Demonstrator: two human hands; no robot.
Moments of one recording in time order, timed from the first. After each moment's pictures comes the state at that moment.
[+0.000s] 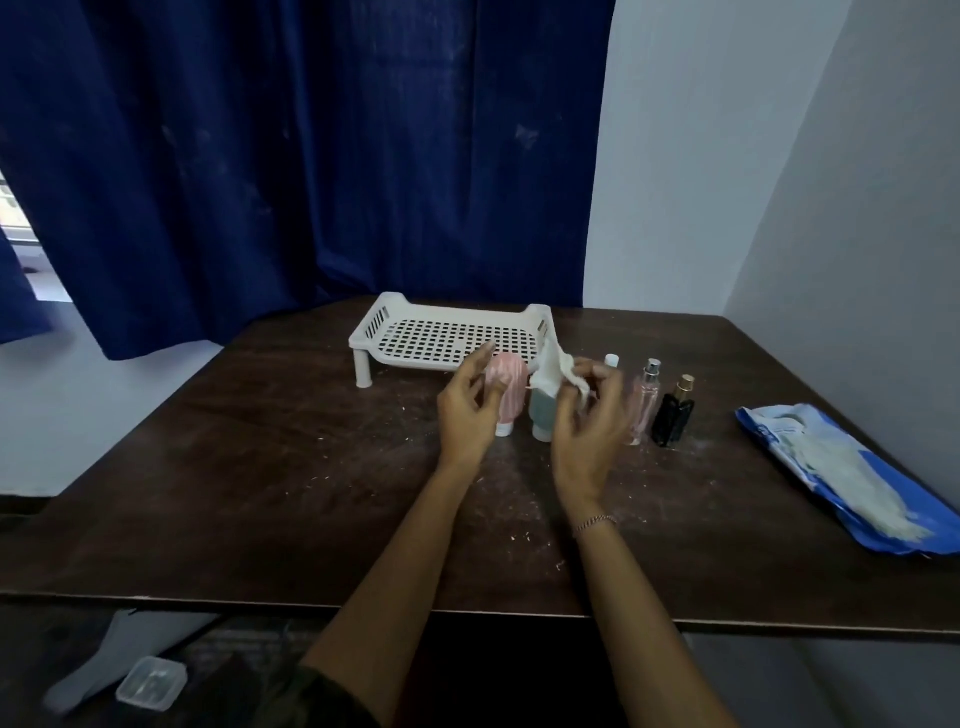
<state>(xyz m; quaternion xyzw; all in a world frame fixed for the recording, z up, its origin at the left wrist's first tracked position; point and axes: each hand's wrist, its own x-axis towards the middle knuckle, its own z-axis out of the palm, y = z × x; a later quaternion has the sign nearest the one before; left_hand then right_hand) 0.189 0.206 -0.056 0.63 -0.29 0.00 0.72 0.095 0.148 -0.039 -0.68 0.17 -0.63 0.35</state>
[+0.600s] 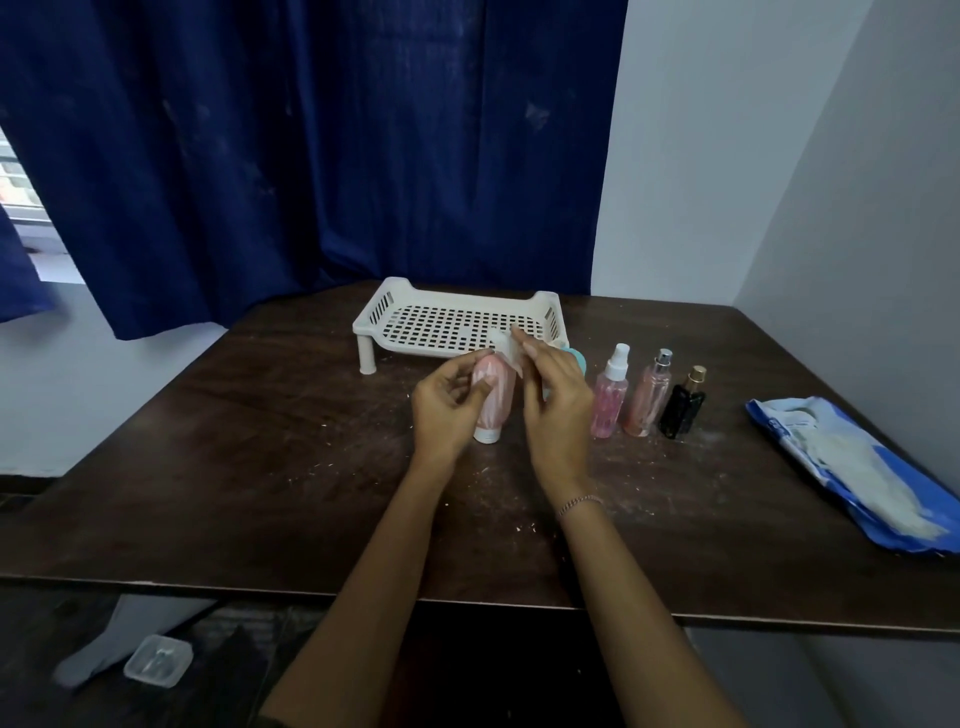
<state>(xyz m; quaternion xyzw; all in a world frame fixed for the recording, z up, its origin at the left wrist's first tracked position) 0.195 0.235 -0.058 0.61 -0.26 -0.01 0.74 0.113 0.160 -0.036 -0.78 0.07 -0.54 0.30</state>
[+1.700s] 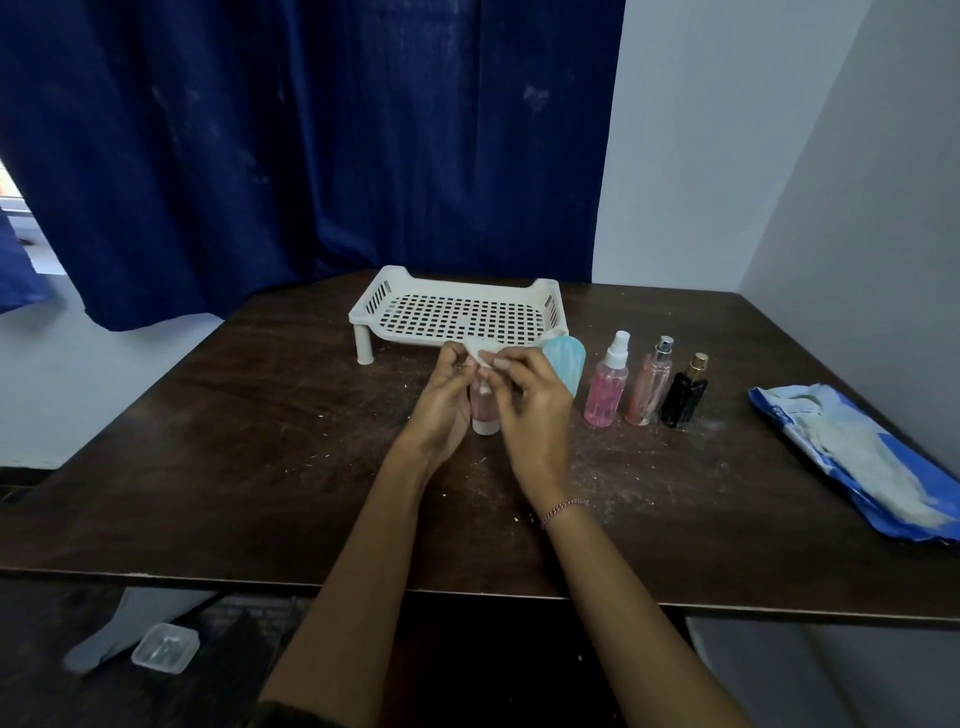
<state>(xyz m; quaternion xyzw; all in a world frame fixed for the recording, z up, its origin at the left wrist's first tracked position) 0.192 0.243 -0.048 0.36 -0.27 -0.30 0.84 0.116 0.176 -0.047 -0.79 0.09 -0.52 0.31</state>
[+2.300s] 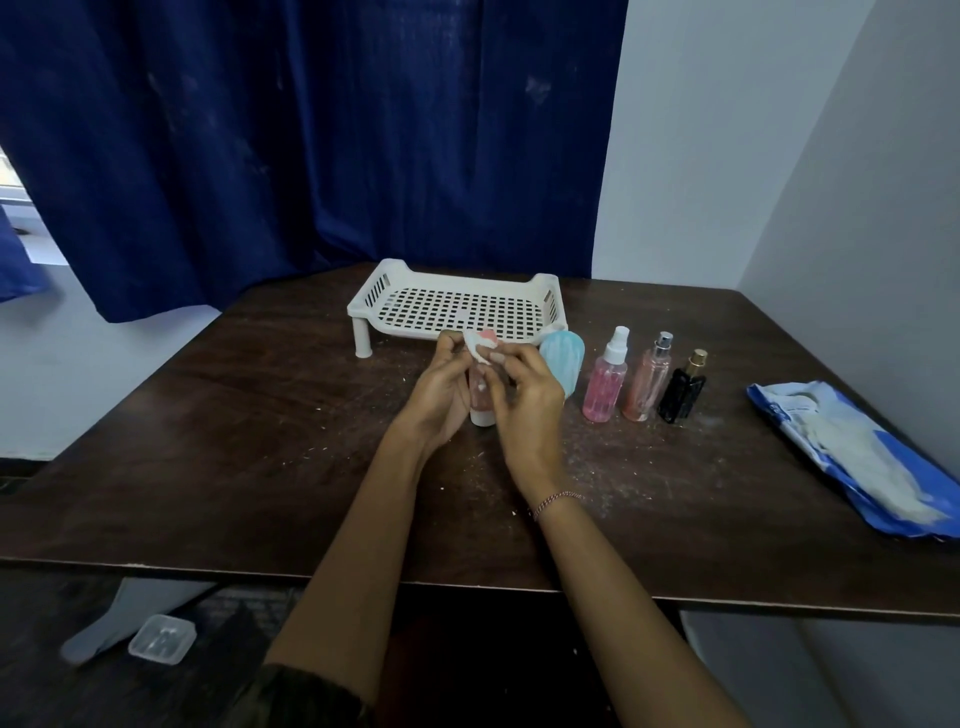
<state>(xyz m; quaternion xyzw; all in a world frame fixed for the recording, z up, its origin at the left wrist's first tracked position) 0.199 0.241 -0.043 0.35 -0.24 -0.33 0.84 0.123 0.174 -0.052 -0.79 0.09 -0.51 0.33</state>
